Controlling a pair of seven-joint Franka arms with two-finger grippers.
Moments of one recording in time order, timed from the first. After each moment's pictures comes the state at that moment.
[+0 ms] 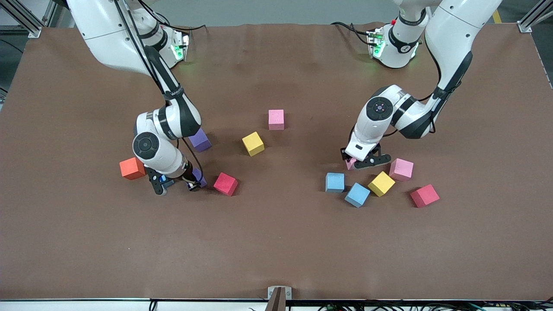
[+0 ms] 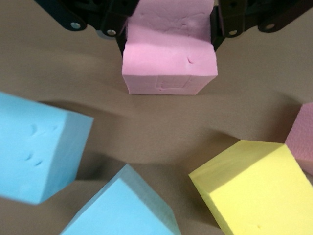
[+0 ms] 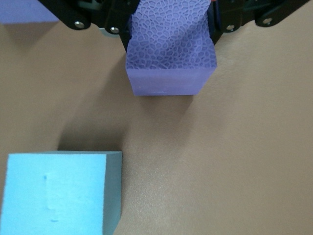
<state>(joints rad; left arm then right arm) 0.08 0.44 -0.53 -2.19 0.53 2.56 -1.08 0.36 0.52 -0.04 -1.93 0.12 2.45 1.33</state>
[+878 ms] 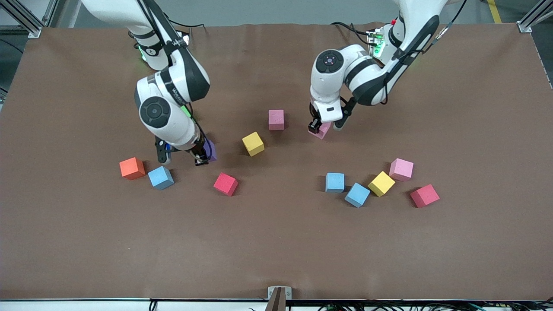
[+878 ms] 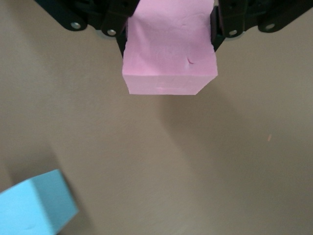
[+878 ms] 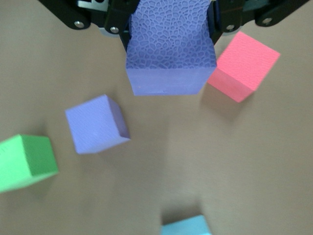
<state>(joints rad) 0.04 0.34 -0.86 -2.20 0.43 2.36 -2.19 0.50 0.28 -0.03 -1.96 0.12 2.16 1.79</state>
